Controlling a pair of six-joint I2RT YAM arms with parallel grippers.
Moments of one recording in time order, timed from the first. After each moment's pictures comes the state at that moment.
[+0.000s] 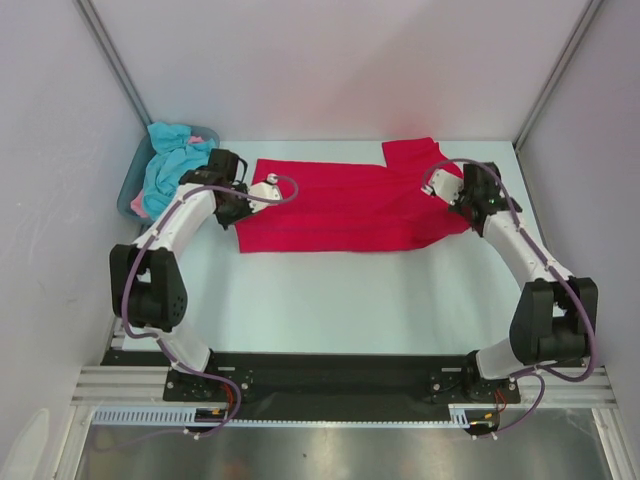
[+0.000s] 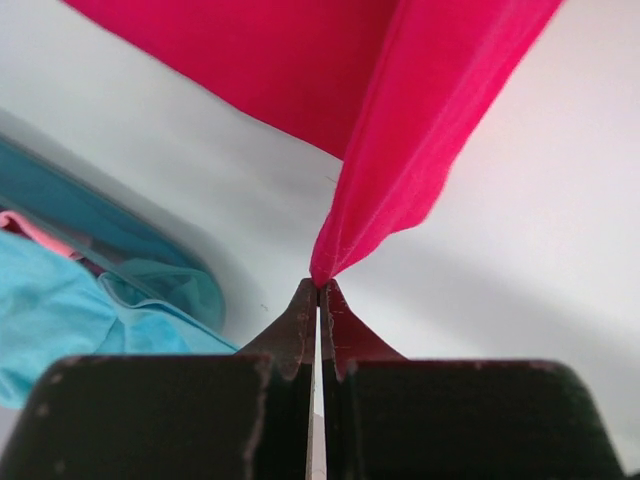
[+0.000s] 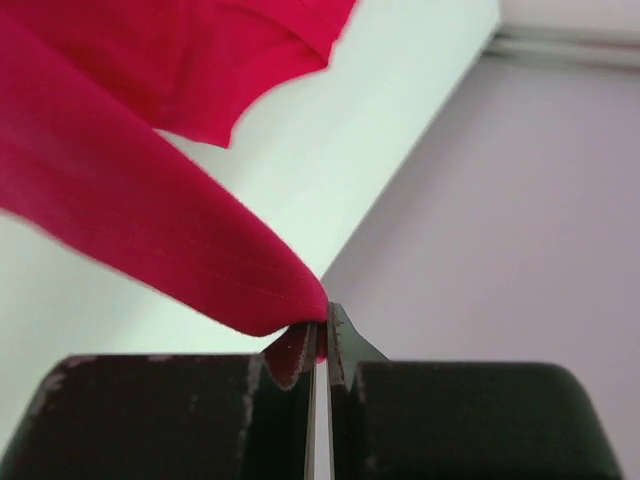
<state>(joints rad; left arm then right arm) -0.16 1.70 1.40 -0.84 0.07 1.02 0.08 1.48 1.07 -0.35 0.34 -1.06</state>
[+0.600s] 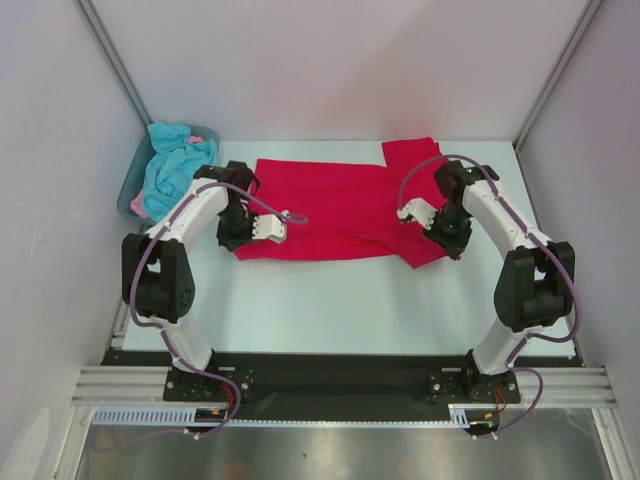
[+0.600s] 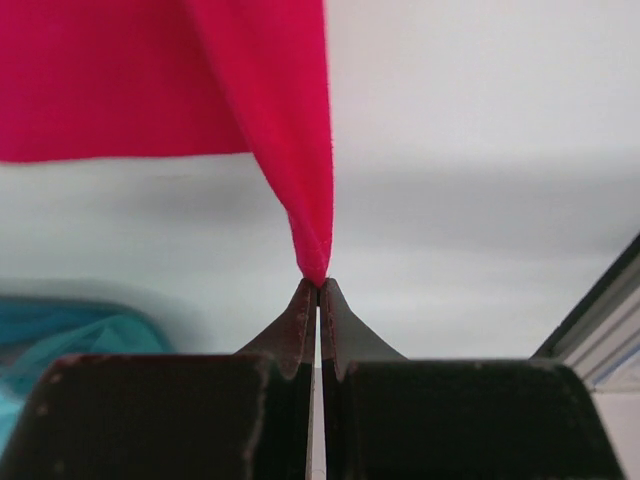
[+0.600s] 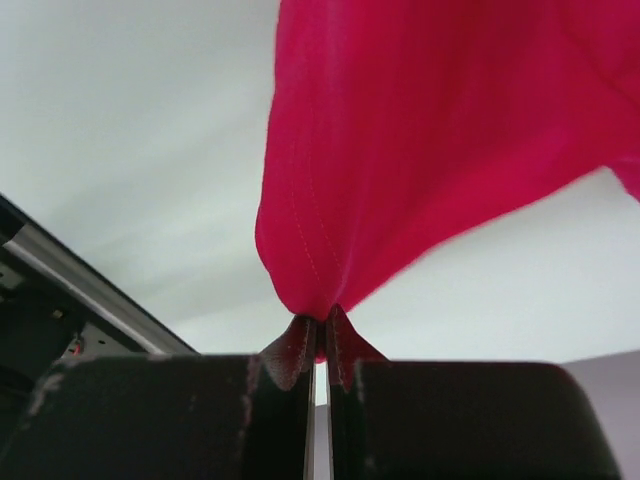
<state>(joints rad) -0.21 1.77 1.50 -1.26 0.08 1.31 0.17 1.71 1.47 -1.27 -0.05 -0.95</state>
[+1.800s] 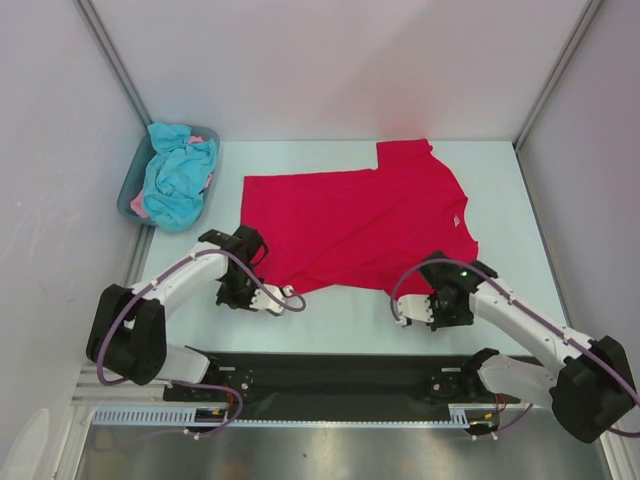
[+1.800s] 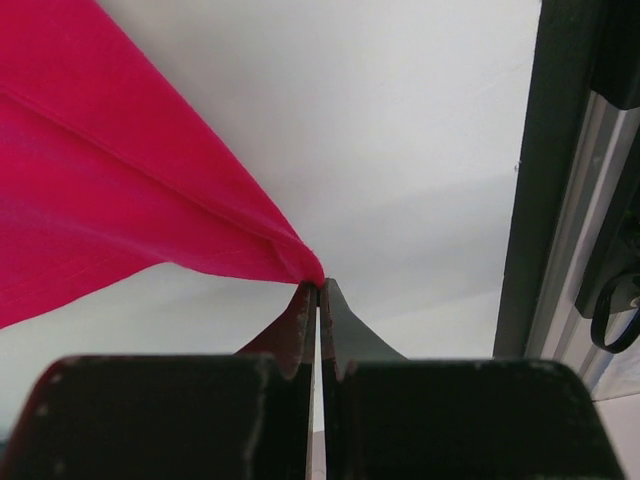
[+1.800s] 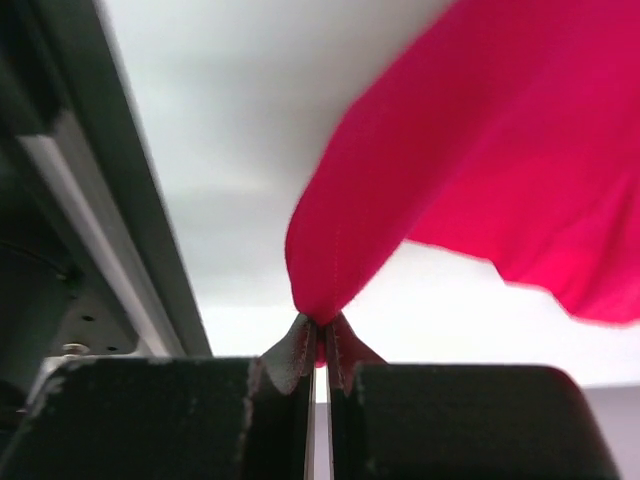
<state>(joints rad) -0.40 1.39 0.87 -1.14 0.10 1.42 0.59 1.10 0.70 -1.12 0.12 -1.08</state>
